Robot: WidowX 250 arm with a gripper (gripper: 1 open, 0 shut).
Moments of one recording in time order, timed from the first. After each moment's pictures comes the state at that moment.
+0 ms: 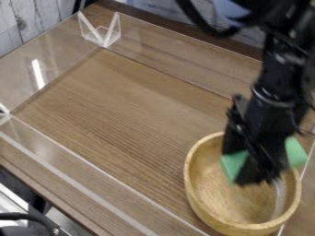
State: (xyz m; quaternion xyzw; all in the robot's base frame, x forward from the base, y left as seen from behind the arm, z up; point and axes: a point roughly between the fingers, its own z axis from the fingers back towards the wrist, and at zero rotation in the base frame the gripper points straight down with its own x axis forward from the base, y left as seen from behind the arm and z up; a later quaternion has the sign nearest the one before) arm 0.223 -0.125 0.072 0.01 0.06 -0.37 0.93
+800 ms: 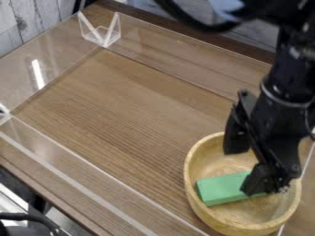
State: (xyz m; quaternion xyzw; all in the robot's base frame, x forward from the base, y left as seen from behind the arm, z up) arm 0.208 -0.124 0.109 0.03 0.03 -0.37 0.93
